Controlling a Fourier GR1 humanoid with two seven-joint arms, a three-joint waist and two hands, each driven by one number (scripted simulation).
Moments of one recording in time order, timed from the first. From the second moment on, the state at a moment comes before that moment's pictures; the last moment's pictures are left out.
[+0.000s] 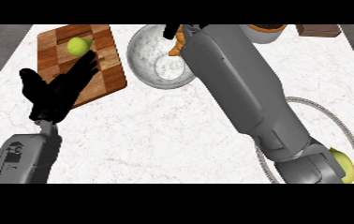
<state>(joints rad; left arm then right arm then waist) -0.29 0.27 0.05 -1.46 0.14 -0.16 0.28 -1.29 0.00 0.14 -0.87 0.85 -0.03 0.95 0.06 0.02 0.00</state>
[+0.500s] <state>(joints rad) -0.31 0.26 0.04 -1.48 0.14 -0.18 0.29 -1.32 0.00 -0.04 -0.55 0.70 -0.28 0.75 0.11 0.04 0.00</state>
